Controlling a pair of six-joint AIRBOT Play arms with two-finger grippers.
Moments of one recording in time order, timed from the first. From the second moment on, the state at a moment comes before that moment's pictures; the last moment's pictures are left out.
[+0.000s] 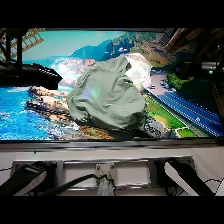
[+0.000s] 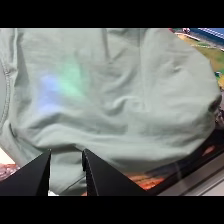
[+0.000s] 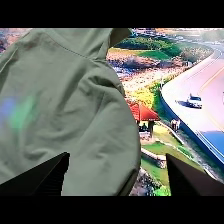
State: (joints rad) left arm -0.30 -0.99 1.45 1.36 -1.33 -1.45; right arm -0.14 -0.96 1.38 -1.15 1.29 1.39
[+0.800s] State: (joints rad) left arm -0.30 -1.00 1.45 1.36 -1.31 -1.45; right arm -0.14 -0.97 1.38 -1.16 1.28 1.39
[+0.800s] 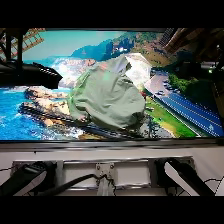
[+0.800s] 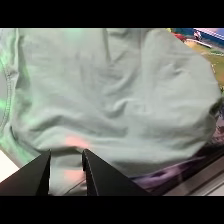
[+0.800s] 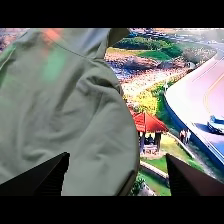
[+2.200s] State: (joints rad) left arm 0.03 -1.28 0.87 1.02 -0.74 -1.36; right arm 0.09 -0.98 1.05 -1.04 1.20 1.37
